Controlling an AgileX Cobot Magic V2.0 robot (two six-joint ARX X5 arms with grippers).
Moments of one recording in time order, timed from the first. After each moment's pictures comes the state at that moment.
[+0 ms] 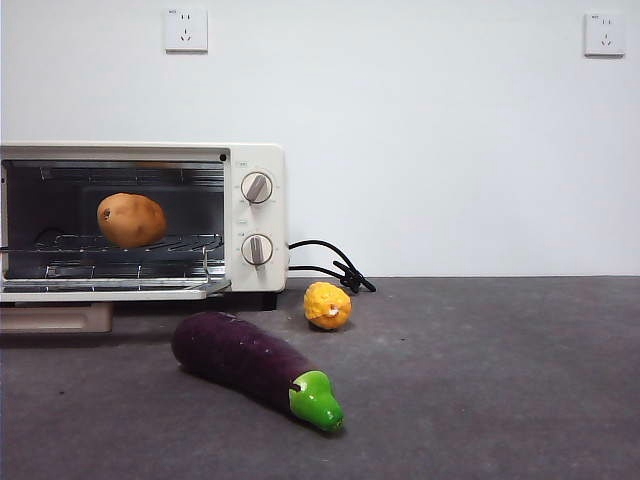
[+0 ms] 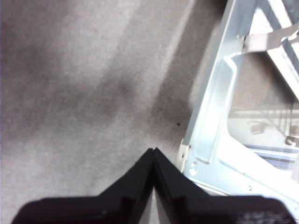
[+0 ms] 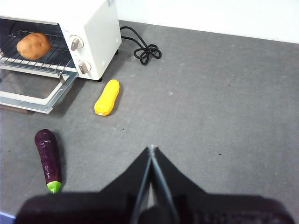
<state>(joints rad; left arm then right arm) 0.59 1.68 0.93 -0.45 0.63 -0.19 0.84 0.67 1.34 -1.21 0.47 0.24</state>
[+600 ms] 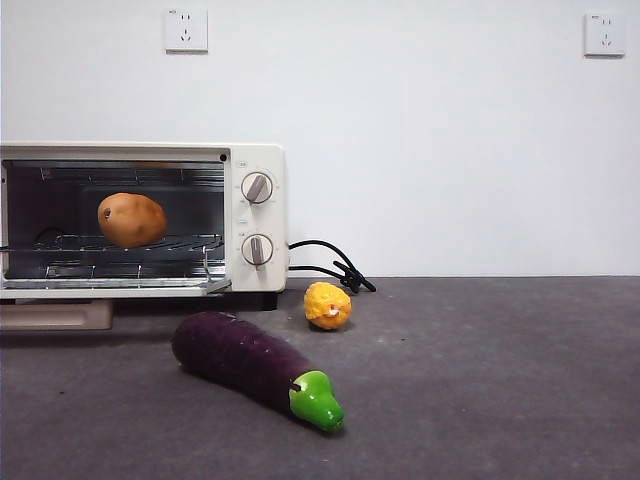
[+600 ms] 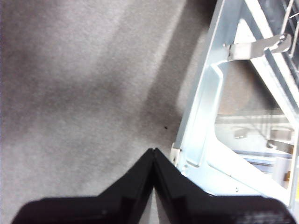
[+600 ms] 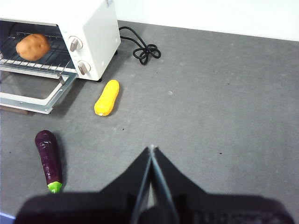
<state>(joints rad) 0.60 1.68 0.93 -0.44 0.70 -0.22 0.84 0.67 1.34 -1.21 0.47 0.25</state>
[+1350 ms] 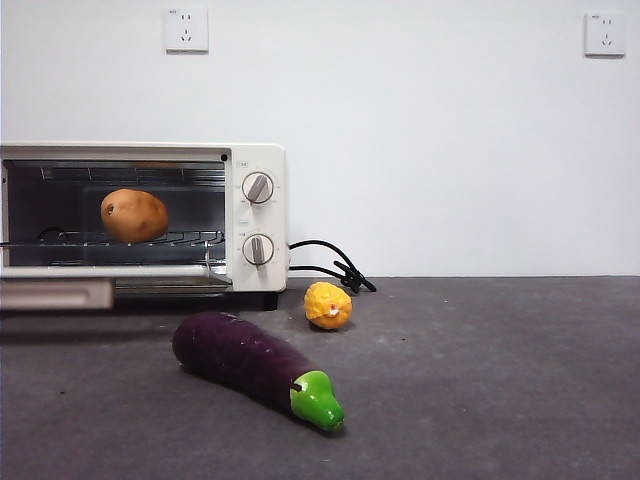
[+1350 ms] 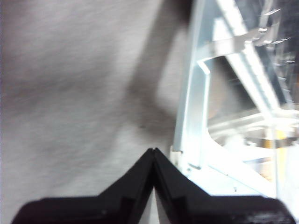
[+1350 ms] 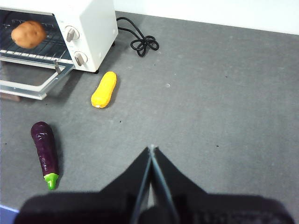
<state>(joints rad) 0.59 1.68 0.93 -0.42 0.81 -0.24 0.84 0.67 1.34 -1.25 0.47 0.26</state>
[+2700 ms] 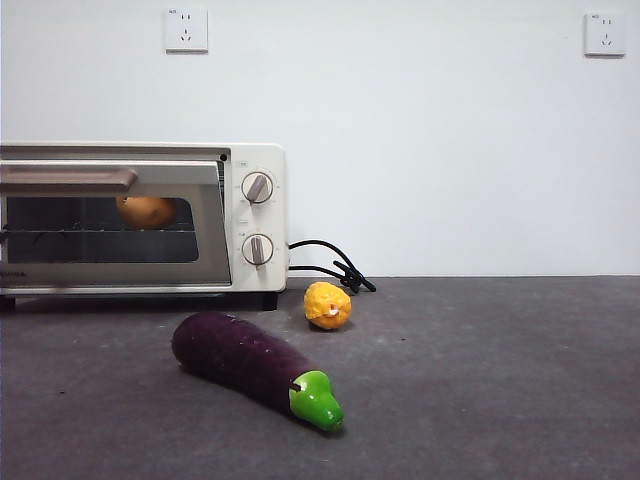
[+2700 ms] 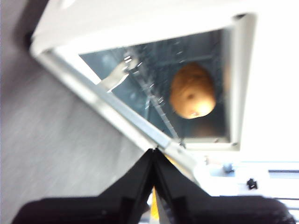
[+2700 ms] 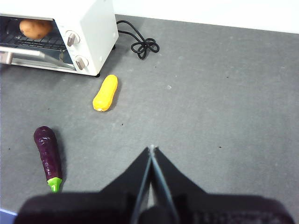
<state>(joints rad) 0.57 1.68 0.93 0.17 1.10 -0.81 0.84 0.67 1.34 -1.23 0.47 0.27</state>
